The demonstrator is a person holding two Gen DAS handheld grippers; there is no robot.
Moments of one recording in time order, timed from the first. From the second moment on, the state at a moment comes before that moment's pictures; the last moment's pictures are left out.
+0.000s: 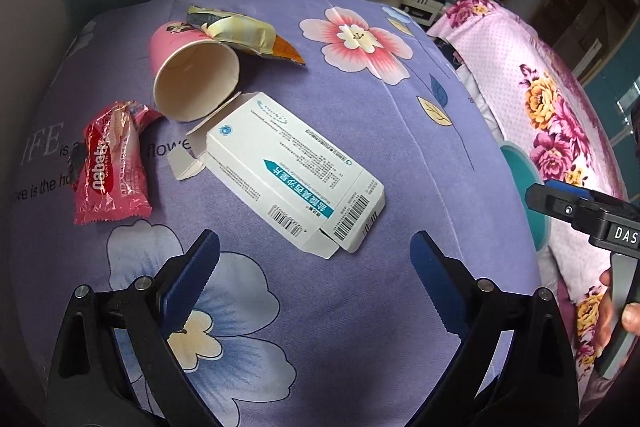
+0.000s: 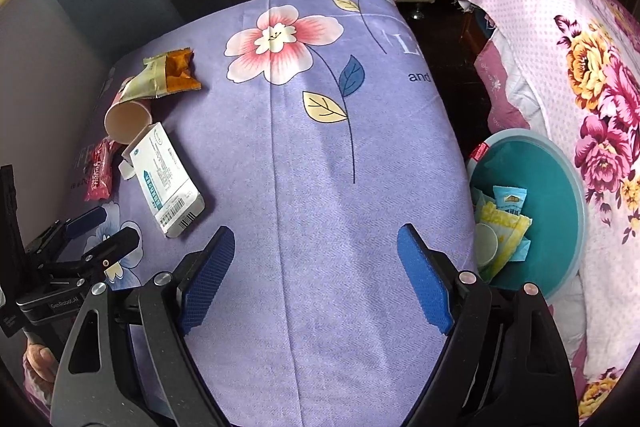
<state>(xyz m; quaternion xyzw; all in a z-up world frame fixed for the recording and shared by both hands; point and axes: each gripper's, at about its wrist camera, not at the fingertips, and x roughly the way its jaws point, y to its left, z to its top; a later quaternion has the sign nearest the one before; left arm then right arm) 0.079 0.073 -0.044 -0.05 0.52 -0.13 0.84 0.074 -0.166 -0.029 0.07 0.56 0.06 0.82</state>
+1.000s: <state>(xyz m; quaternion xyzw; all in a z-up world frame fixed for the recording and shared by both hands) 0.091 0.242 -0.071 -0.12 0.53 0.01 0.84 0.155 0.041 -0.097 -0.13 0.60 0.22 0.76</state>
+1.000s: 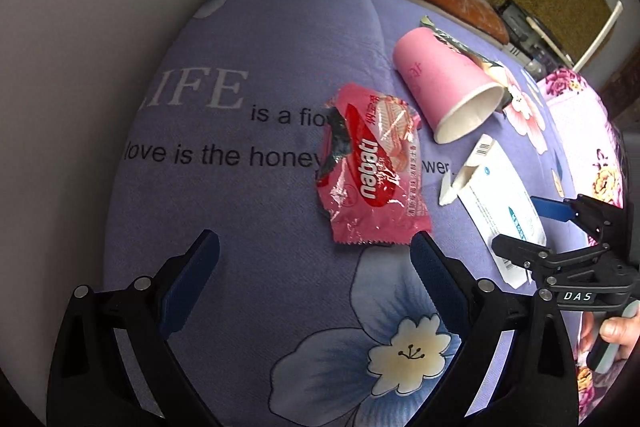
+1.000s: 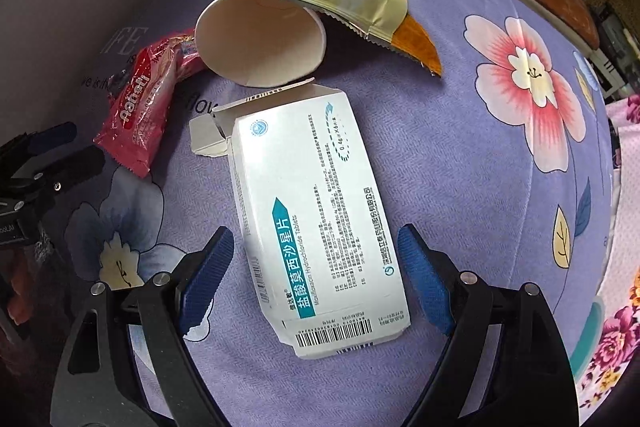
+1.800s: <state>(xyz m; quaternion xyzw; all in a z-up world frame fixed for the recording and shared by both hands) 0.147 0.209 -0.083 -0.08 0.54 0.03 0.84 0.133 0.003 -0.080 -0.08 0.57 0.20 0.79</state>
